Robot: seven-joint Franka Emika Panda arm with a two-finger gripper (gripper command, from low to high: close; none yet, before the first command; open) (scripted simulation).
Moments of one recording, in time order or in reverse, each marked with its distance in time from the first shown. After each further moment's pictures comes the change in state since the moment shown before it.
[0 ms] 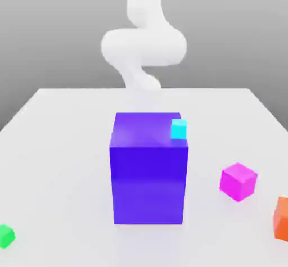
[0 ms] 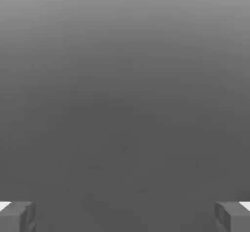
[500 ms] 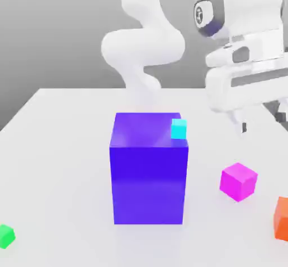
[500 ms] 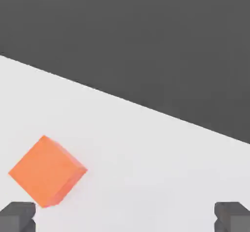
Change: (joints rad) arm 0.282 0.484 0.252 -0.345 0.119 0.317 0.021
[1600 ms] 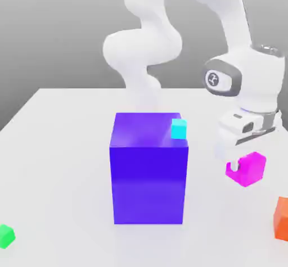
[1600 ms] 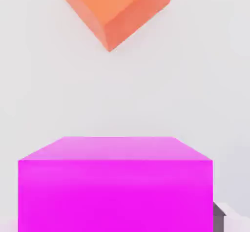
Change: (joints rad) arm 0.119 0.276 -0.132 -0.043 -0.236 0.134 0.170
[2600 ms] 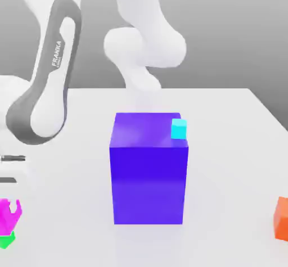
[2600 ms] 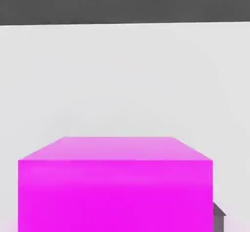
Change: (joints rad) arm -0.817 0.348 -0.386 0.461 0.278 -0.154 -0.949
